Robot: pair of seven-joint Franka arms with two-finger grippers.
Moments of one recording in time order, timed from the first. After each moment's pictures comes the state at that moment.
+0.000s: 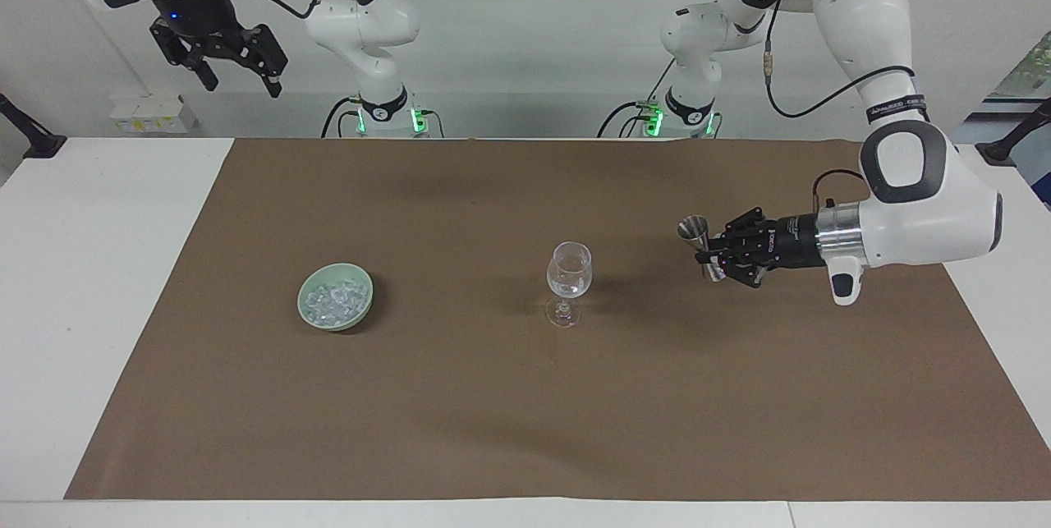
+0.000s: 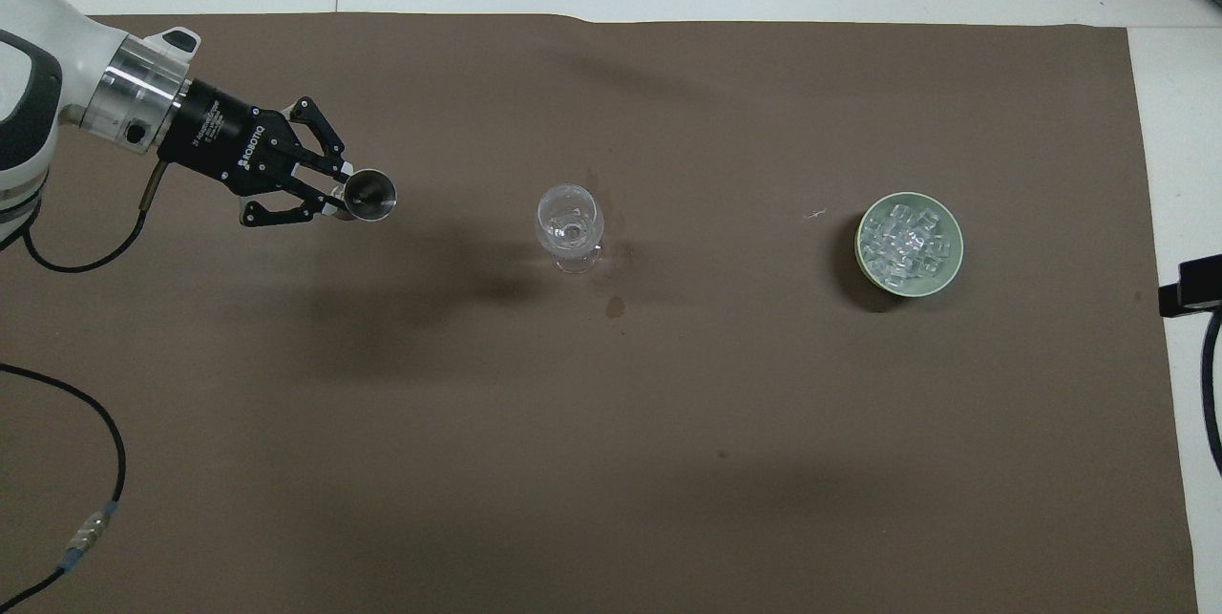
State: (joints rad) left arm 0.13 0.52 -0.14 -1.37 -0.79 1.44 -1.10; right arm 0.06 -0.07 -0.11 -1.43 -0.02 1.31 0.09
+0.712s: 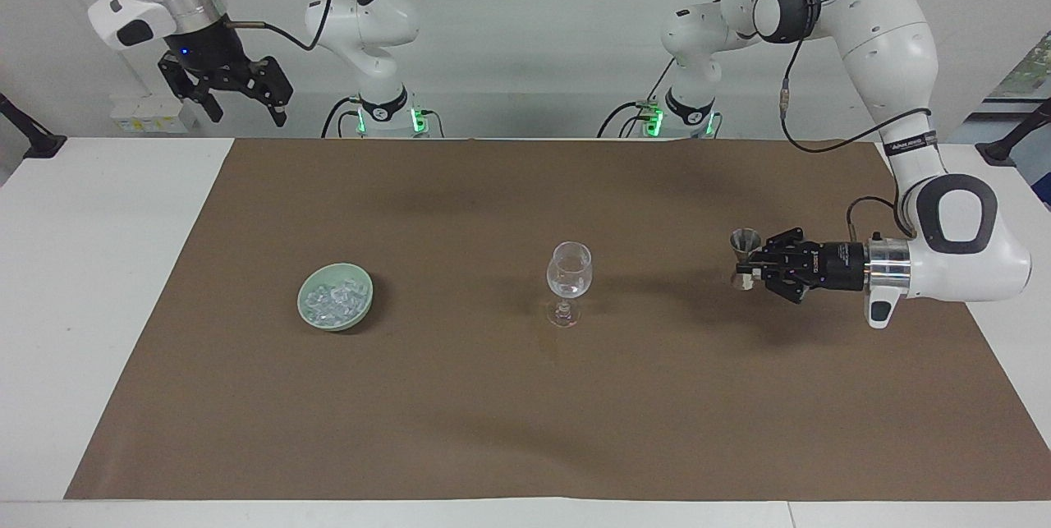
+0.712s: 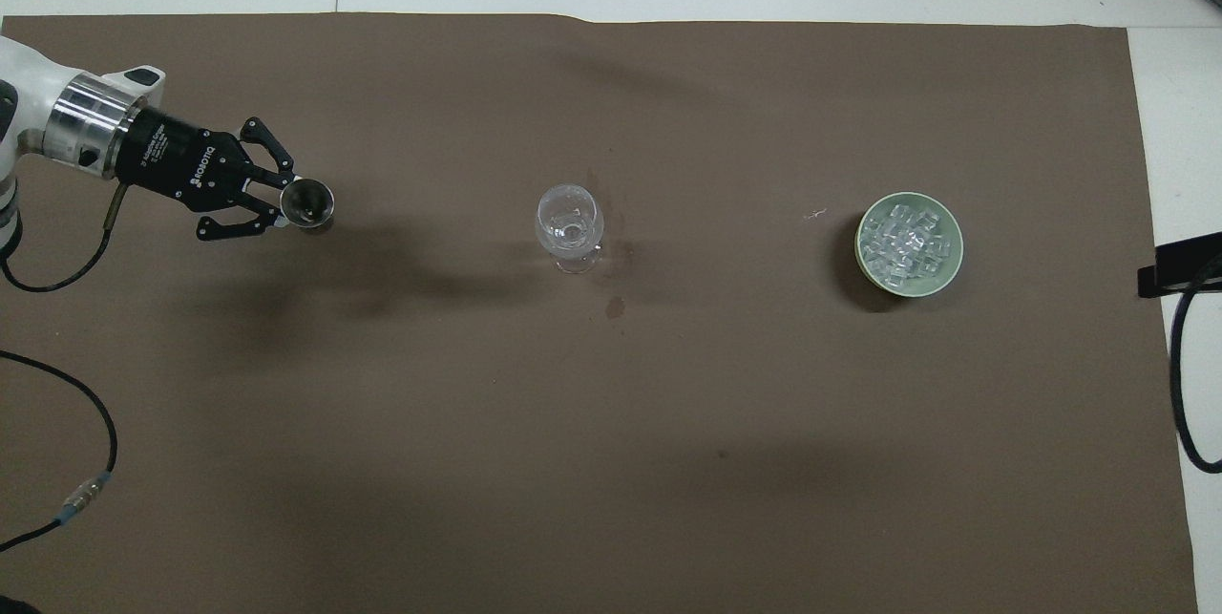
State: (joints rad) left arm 0.16 0.65 0.05 -1.37 -0.97 1.26 -0.89; right arm 0.06 -0.07 -0.11 -1.56 -0.02 1.47 0.03
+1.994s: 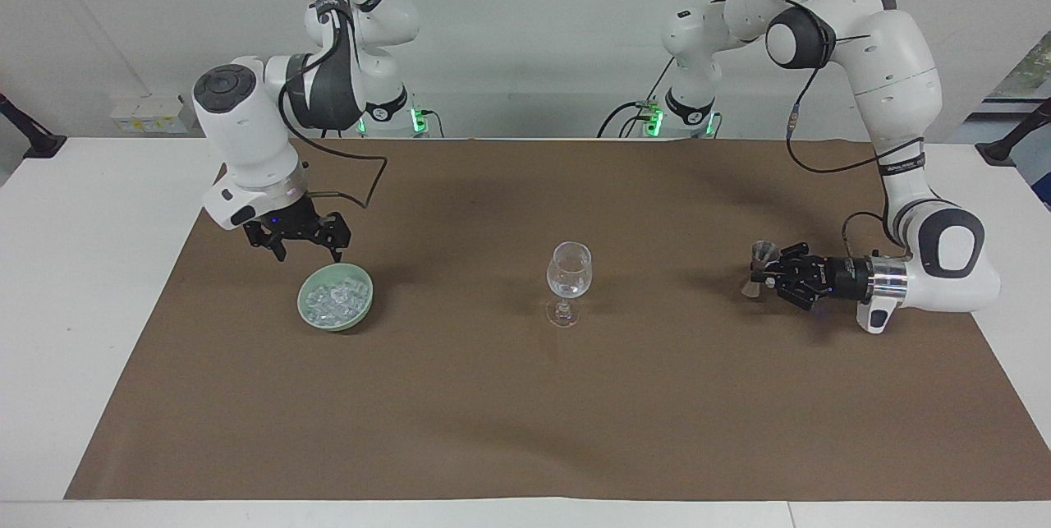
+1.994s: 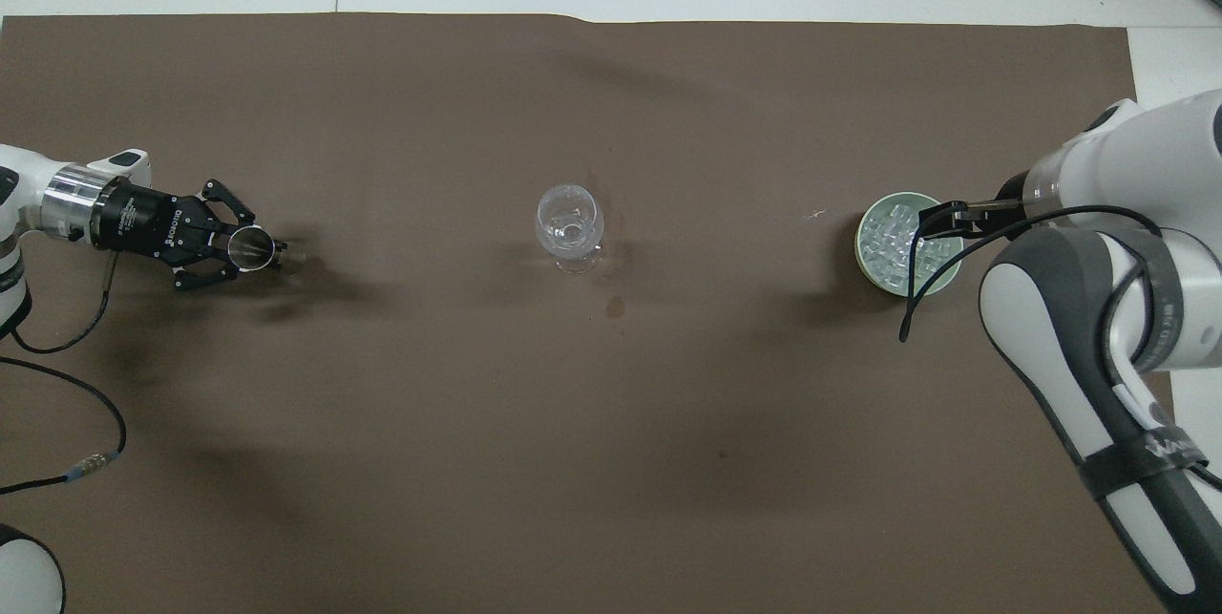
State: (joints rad) left arm 0.21 0.75 0.15 -1.47 -1.06 1.20 -0.66; right arm 0.12 0.13 -0.11 -1.91 -0.02 2.10 0.03
